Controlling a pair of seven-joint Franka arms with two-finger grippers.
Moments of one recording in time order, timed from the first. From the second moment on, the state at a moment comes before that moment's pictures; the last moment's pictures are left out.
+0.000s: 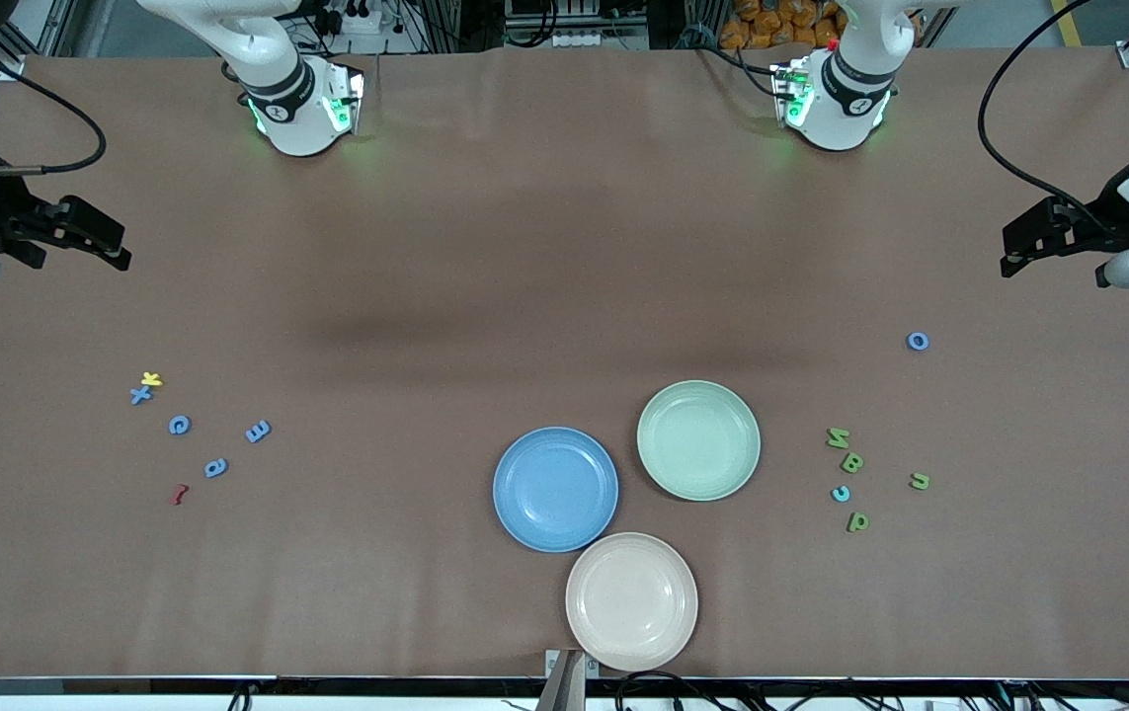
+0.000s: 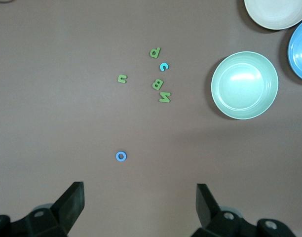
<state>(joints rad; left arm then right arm) 0.03 0.03 -0.11 -1.52 0.01 1.59 0.05 0.00 -0.03 0.04 -1.61 0.02 1.58 0.09</state>
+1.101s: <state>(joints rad) 0.03 0.18 -0.11 -1.52 0.01 1.67 0.05 -0.02 0.00 0.04 -1.72 0.02 1.73 0.08</state>
